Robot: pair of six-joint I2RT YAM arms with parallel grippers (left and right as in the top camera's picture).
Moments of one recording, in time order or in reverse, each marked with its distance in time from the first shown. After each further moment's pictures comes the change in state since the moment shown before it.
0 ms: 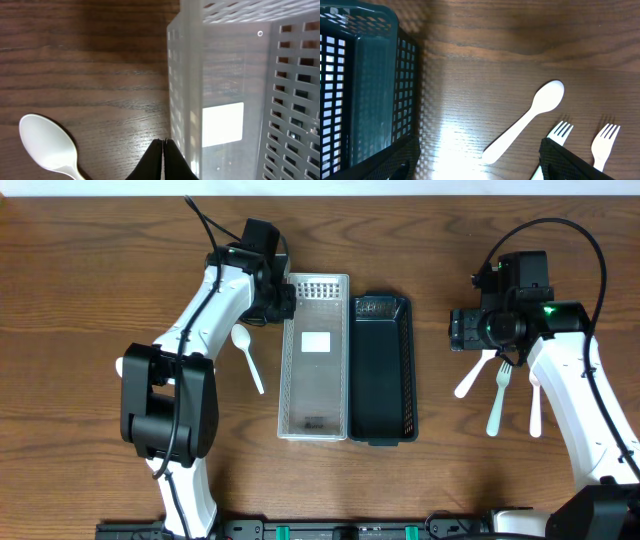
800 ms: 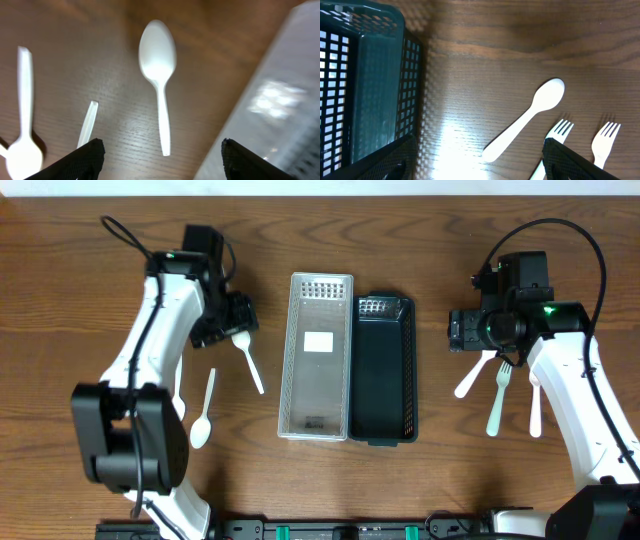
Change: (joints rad) left arm 0.160 -0.164 -0.118 -0.197 -0.074 -0.219; right arm 0.000 0.000 0.000 -0.007 0.000 0.000
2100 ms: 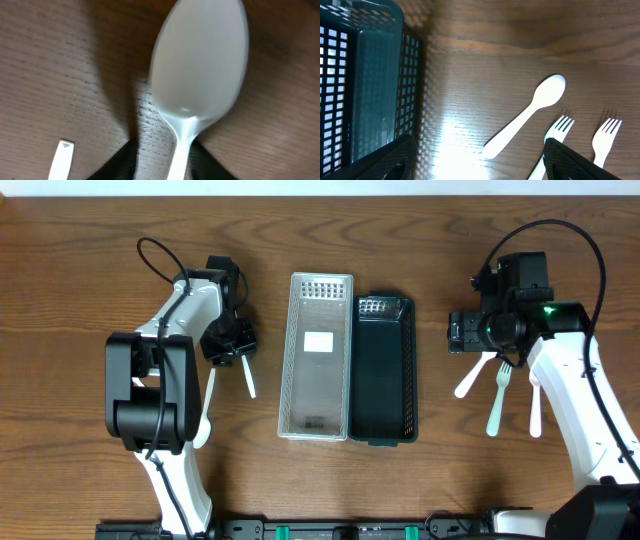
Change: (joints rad) left arm 0.000 0.214 -0.053 0.085 -0.022 -0.046; right arm 0.000 0.000 0.000 -0.014 0.000 0.000
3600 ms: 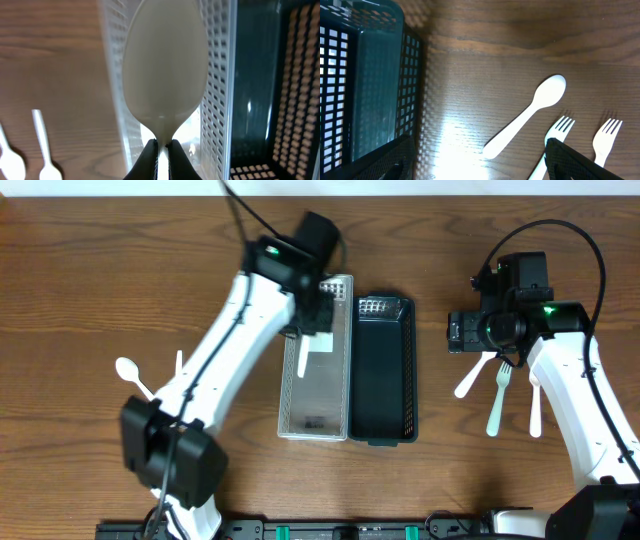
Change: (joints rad) left arm -0.433 -0.196 0.373 -0.294 -0.068 0.080; right arm 0.000 0.000 0.000 0.001 -0.002 0.000
